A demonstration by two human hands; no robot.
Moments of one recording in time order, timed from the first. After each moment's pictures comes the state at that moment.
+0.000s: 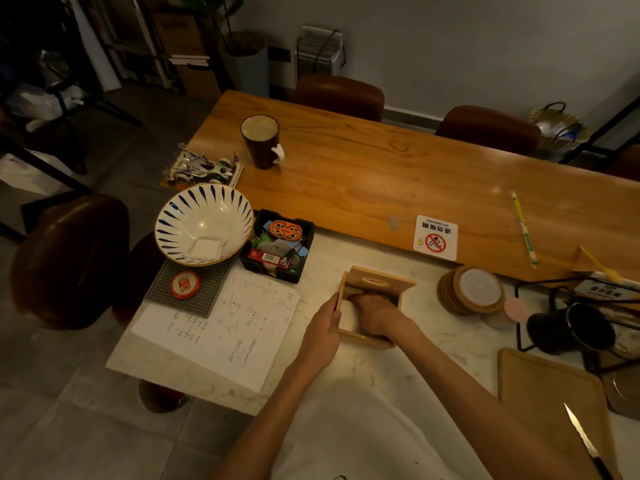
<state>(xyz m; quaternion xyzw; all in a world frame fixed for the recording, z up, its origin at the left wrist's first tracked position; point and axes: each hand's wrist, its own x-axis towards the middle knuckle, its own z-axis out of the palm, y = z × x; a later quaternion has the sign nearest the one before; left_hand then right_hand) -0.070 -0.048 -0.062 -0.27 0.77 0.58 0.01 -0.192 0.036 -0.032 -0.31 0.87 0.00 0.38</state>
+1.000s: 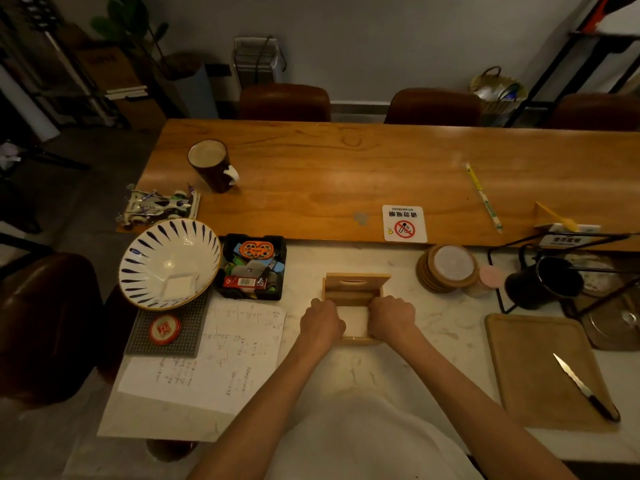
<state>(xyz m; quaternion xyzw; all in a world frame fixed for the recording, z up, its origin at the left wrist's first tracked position) -0.127 -0.053 -0.025 -0.23 0.90 0.26 0.27 -0.185 0.071 -0.017 -0.15 0.94 0.09 0.30</state>
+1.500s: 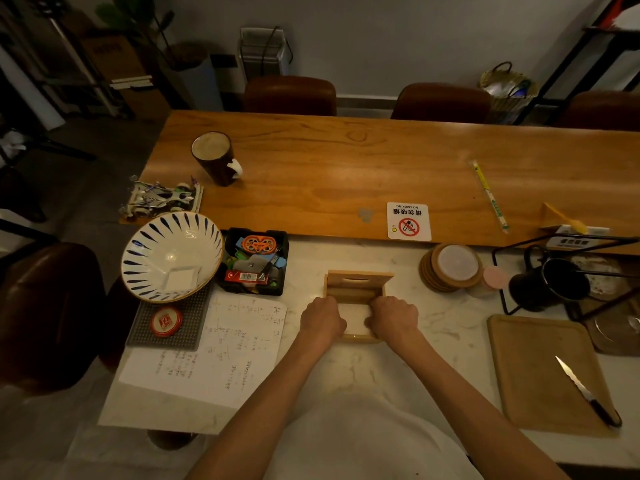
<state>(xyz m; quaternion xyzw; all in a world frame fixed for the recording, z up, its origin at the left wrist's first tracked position) -0.130 -0.053 -0.028 -0.22 0.91 0.24 0.26 -0.185 0.076 -0.030 -0.14 0.95 0.06 0.29</state>
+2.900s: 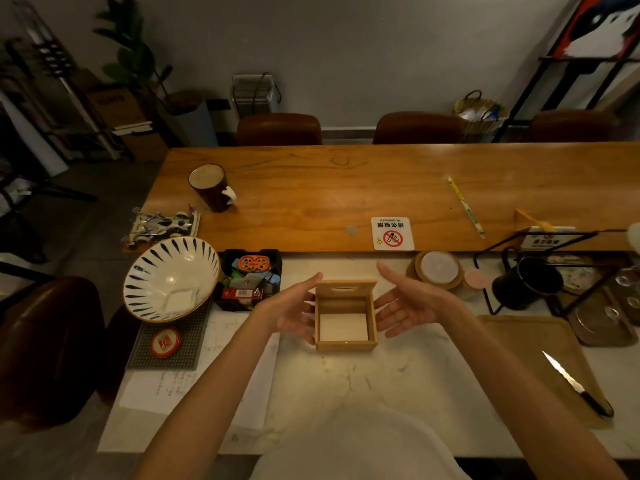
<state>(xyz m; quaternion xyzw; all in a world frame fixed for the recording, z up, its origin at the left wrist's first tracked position) -0.143 -0.118 0.020 -0.31 0.49 0.71 0.39 -0.238 0.135 0.029 0.13 0.63 -0.48 0.60</state>
